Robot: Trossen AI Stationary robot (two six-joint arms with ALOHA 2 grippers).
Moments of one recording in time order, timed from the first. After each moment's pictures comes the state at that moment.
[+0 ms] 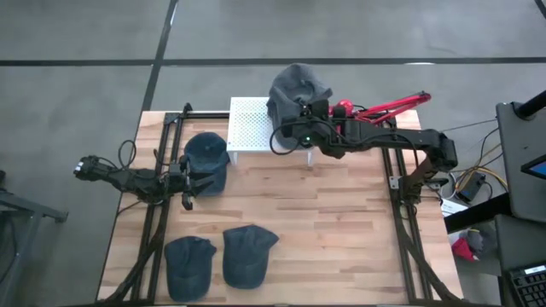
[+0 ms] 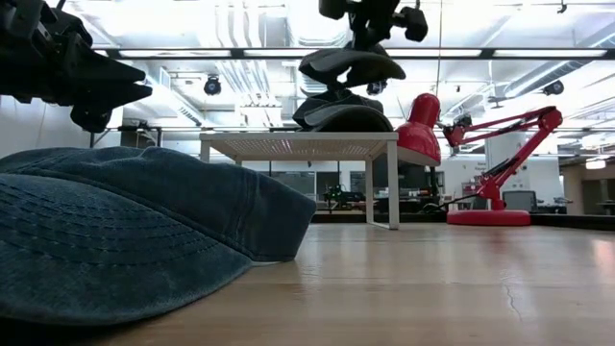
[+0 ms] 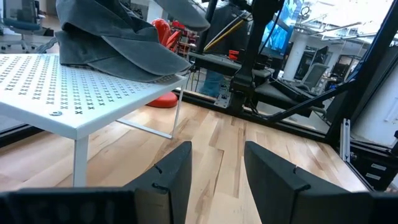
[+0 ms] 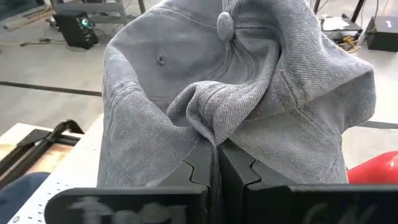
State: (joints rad) left arm -0.32 0.05 0.04 -0.03 -0.54 -0.24; right arm -0.10 1.65 1.63 -0.73 1.01 0.82
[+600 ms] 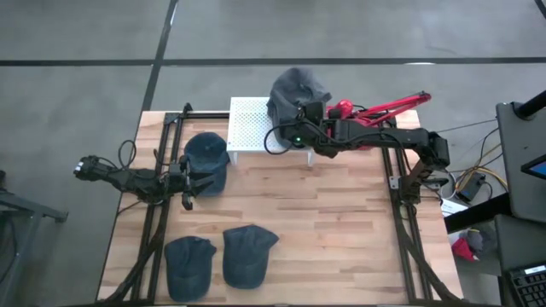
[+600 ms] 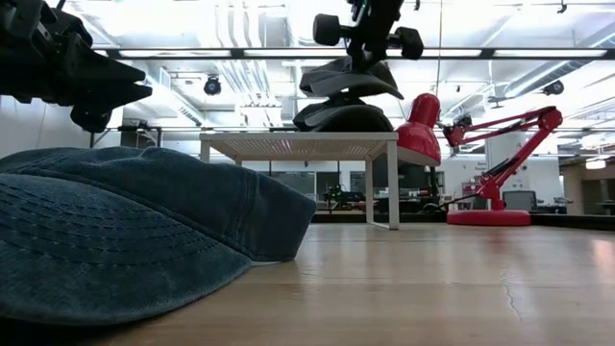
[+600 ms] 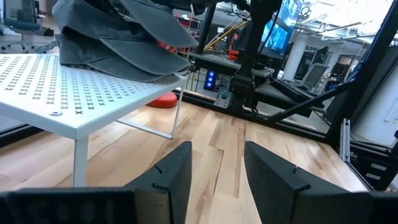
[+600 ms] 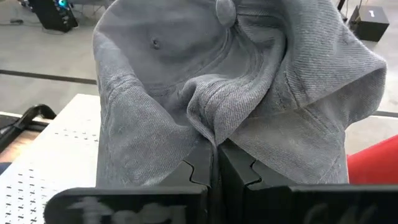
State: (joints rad) left arm -0.32 0.05 0.04 -0.03 -0.54 -0.24; right arm -0.13 1.71 1.62 -0.77 0.99 0.88
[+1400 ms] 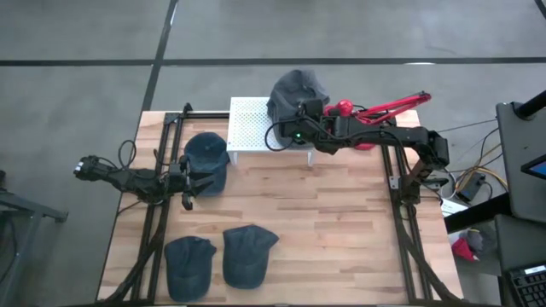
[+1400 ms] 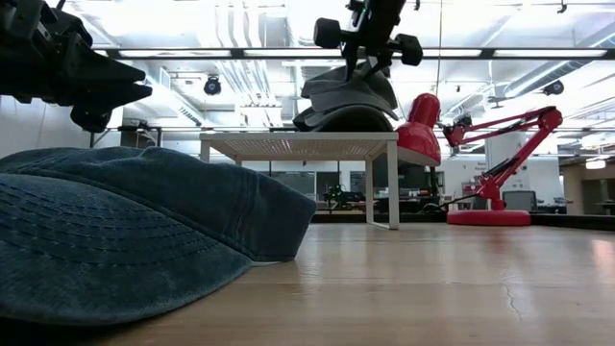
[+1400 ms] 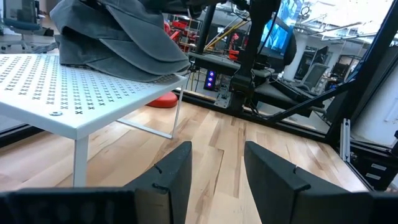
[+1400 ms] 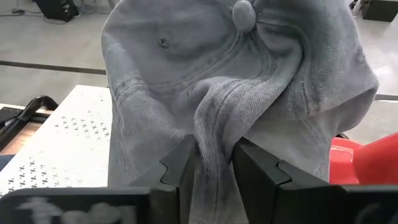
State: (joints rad) left arm -0.32 0.05 0.04 -0.03 -0.54 -0.24; right arm -0.16 1.71 1.62 -0.78 0.91 0.91
